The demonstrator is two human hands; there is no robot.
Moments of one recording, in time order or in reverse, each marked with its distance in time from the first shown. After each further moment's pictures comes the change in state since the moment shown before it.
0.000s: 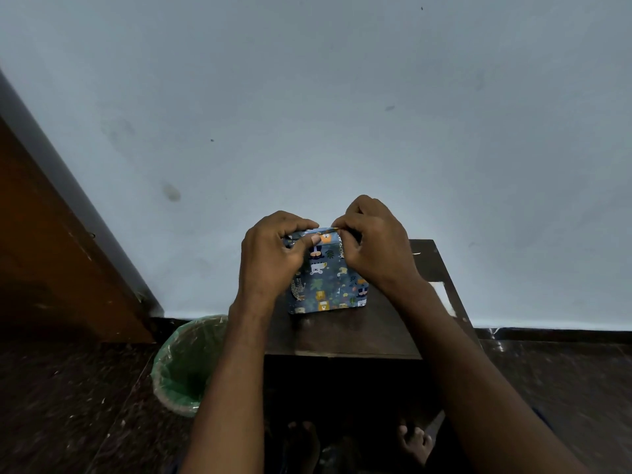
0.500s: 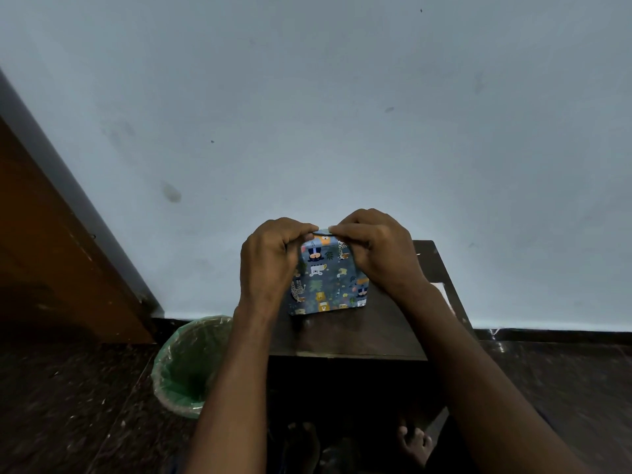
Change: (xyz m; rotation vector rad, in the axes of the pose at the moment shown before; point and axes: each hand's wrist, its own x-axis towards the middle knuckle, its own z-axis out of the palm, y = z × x) left_hand -0.007 0.006 0.002 0.058 0.062 0.038; right_hand -0.005 0.012 -0.003 -0.003 -0.018 -0.086
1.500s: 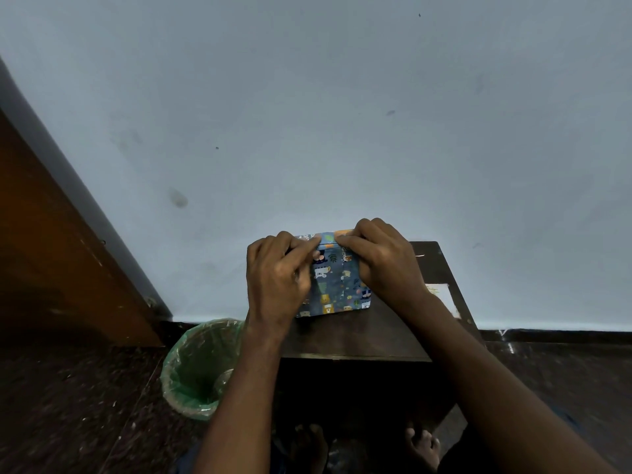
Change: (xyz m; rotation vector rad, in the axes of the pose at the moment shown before) left_hand -0.024 -0.004 0.007 0.336 0.138 0.245; right_hand -0.015 0.007 0.008 -0.125 0.063 -0.162
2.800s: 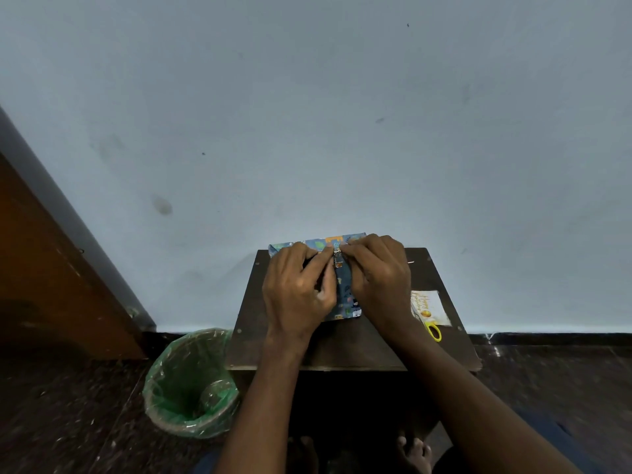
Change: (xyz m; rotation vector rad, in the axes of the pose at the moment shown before) left_hand -0.006 0.032 0.033 0.005 0.117 -0.010; right_hand -0.020 -0.009 0.019 -0.016 0.275 0.227
